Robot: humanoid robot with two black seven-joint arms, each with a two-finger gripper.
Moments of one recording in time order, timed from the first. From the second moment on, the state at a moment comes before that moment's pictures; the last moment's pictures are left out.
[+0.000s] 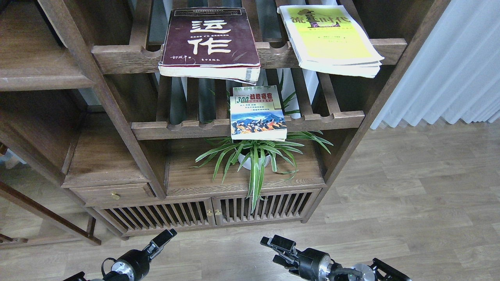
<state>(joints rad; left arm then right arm) -0.25 0.00 -0.58 -0.28 -0.30 -0.49 0.10 0.14 0.01 0.89 0.49 0.16 0.51 -0.49</state>
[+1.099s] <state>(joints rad) -0.11 0.00 -0.57 -0.27 -0.30 -0.49 0.10 0.25 0.01 1.09 0.77 0.17 0.55 -0.49</state>
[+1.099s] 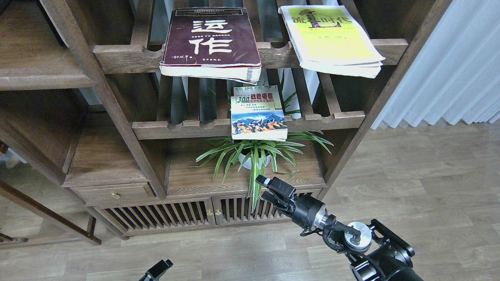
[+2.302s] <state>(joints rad) -0.08 0.00 -0.59 -0.26 -0.31 -0.49 0.10 0.44 0.01 1.12 0.81 0.11 0.23 -0.38</state>
